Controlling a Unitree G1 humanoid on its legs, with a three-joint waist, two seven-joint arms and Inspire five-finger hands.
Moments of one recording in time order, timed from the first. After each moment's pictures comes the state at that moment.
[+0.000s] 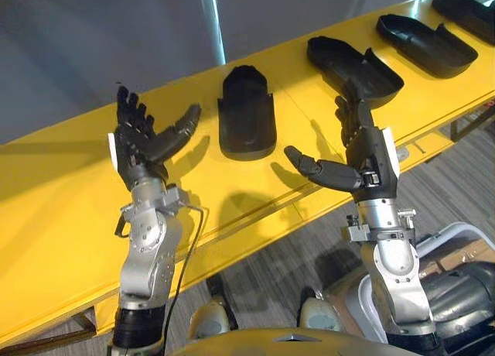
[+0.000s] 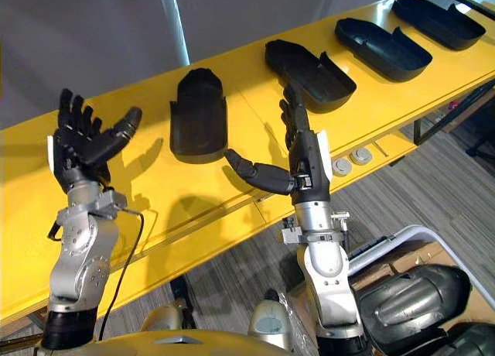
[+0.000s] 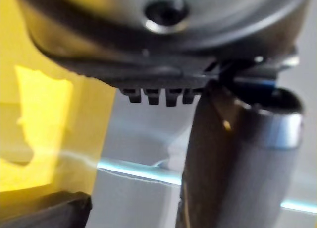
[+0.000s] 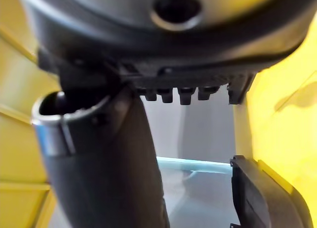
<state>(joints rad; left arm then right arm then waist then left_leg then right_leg) 0.04 0.12 0.01 -0.44 -0.35 0.08 0.42 0.16 -0.19 0.06 -0.45 0.06 -0.15 -0.05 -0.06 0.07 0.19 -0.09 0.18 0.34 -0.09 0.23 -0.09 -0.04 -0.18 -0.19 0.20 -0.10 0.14</state>
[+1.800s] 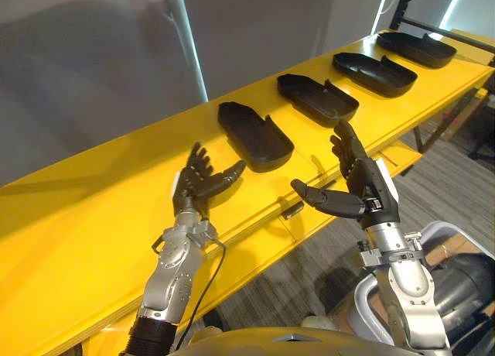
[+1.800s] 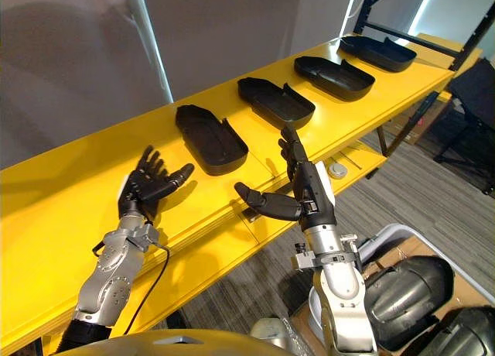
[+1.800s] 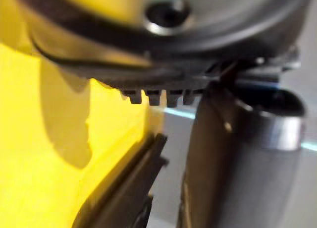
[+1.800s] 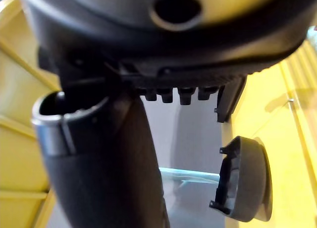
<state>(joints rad) 0.10 0.12 -0.10 -0.18 -0.38 0.04 0.33 0.26 -0.24 -0.03 -0.39 0.10 -0.13 0.12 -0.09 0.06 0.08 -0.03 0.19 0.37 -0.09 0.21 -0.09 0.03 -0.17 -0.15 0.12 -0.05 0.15</state>
